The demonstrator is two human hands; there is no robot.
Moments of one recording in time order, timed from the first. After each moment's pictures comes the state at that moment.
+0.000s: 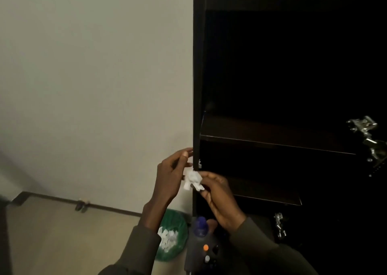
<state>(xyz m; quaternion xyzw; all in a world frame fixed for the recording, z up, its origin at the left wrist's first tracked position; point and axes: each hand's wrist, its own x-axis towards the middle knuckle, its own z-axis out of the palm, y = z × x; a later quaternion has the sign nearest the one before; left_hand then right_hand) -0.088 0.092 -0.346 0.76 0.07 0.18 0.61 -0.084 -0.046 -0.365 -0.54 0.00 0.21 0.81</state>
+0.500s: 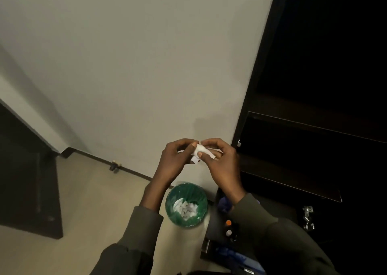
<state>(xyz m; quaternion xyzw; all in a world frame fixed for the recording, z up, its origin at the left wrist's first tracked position) -0.148 0.164 -0.353 0.74 0.15 0.11 0.65 -0.102 0.027 -0.362 -0.72 -0.14 0.05 0.68</state>
